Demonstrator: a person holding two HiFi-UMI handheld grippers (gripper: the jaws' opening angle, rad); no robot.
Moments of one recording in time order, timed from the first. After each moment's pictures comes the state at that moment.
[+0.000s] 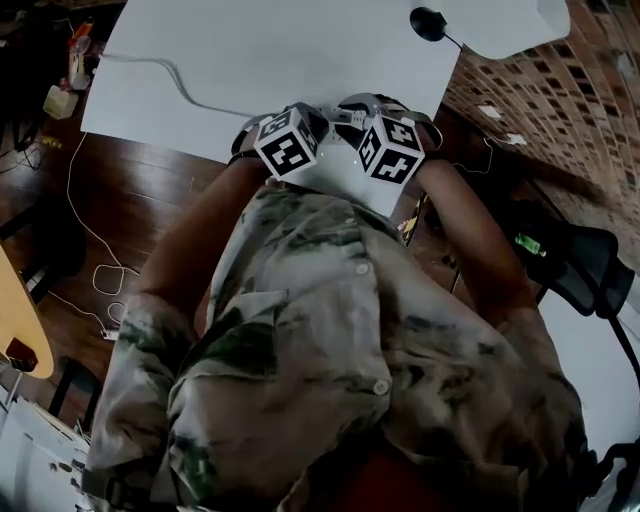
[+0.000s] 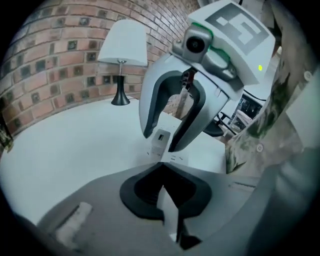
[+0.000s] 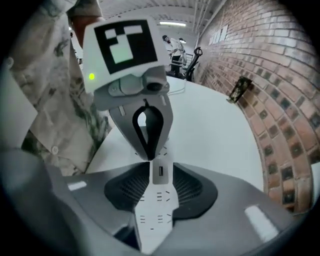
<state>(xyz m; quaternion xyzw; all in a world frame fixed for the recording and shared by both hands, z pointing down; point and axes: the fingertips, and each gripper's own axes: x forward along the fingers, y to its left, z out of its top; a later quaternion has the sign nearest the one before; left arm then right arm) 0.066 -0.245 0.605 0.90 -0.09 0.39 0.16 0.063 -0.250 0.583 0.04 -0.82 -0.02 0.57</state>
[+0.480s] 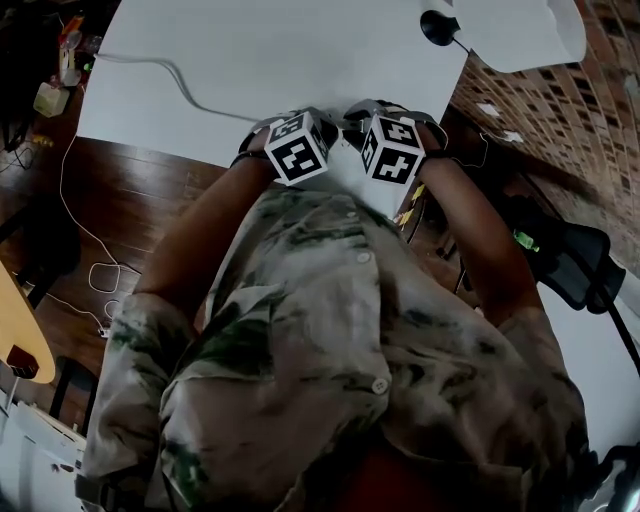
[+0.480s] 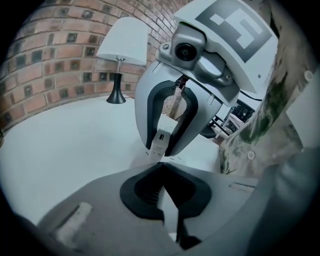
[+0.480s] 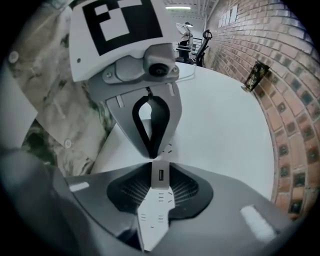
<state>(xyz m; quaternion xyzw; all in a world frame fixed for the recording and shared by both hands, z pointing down) 0.068 -0.240 0.604 0.91 -0.05 0.38 0.18 0.062 -0.241 0.600 -0.03 -0.78 0.01 0.63</state>
